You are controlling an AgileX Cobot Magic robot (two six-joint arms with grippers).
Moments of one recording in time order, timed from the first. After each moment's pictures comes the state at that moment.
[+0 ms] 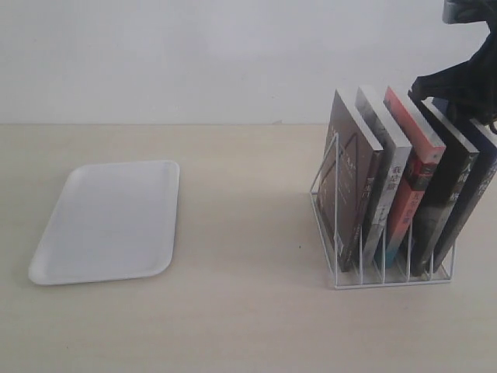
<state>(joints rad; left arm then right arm) -0.01 0.00 0.00 -0.09 0.31 0.00 0.15 1.62 -1.33 -0.10 0.83 0.12</state>
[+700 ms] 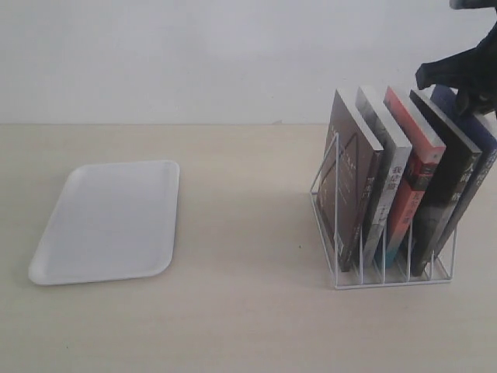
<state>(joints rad) -0.01 0.00 0.00 -0.09 0.31 0.00 0.15 1.58 -1.33 -0.09 0.83 0.12</state>
